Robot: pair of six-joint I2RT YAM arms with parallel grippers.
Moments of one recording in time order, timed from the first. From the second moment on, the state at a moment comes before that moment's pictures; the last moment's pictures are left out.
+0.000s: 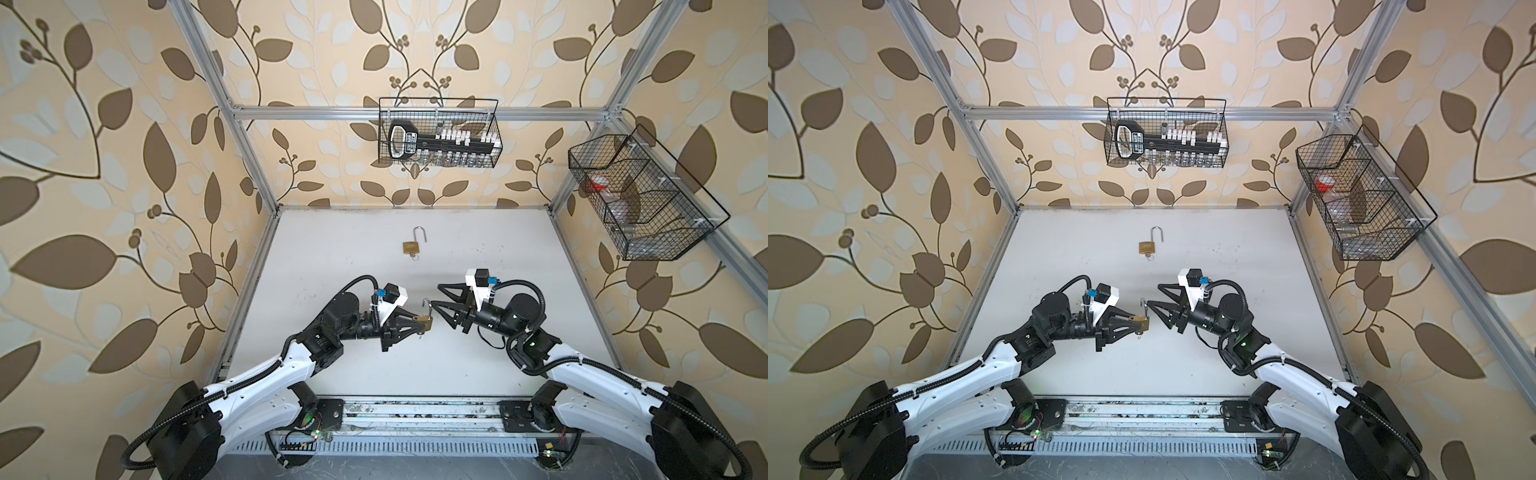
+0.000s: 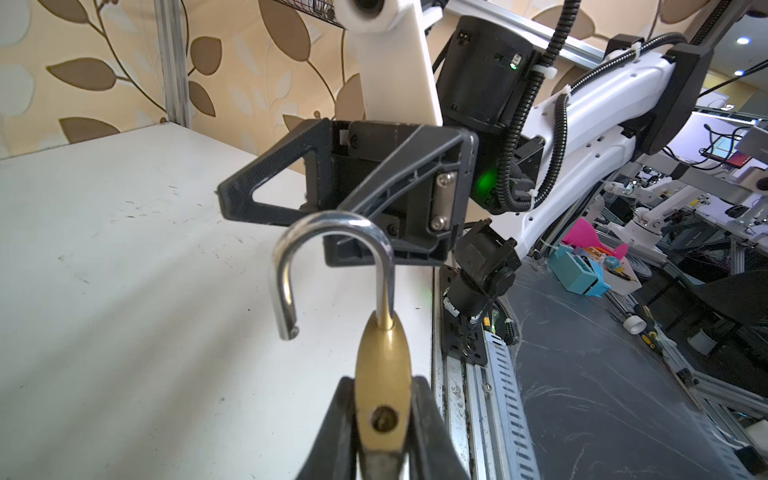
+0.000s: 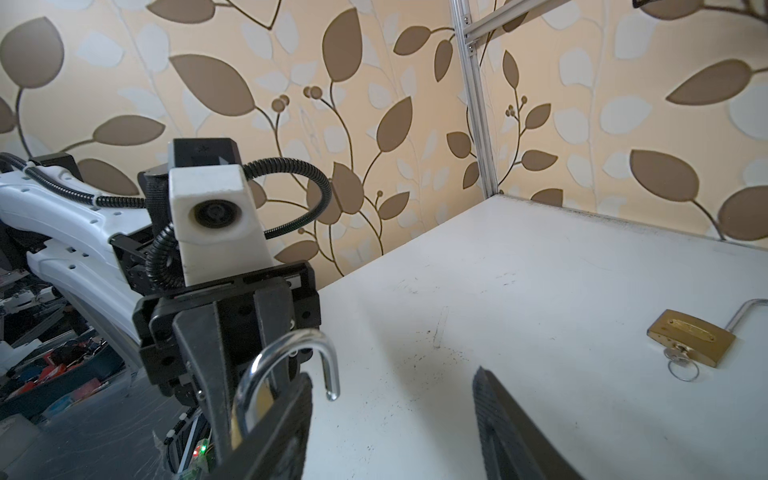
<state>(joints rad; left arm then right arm) -0.71 0.95 0.44 0.38 0.72 -0.21 0.63 1.02 0.38 0.68 -0.45 0.30</state>
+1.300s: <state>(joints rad) -0.80 1.01 0.46 0.39 0.41 -0.21 0.92 0.98 0.46 0.35 0.41 0.19</state>
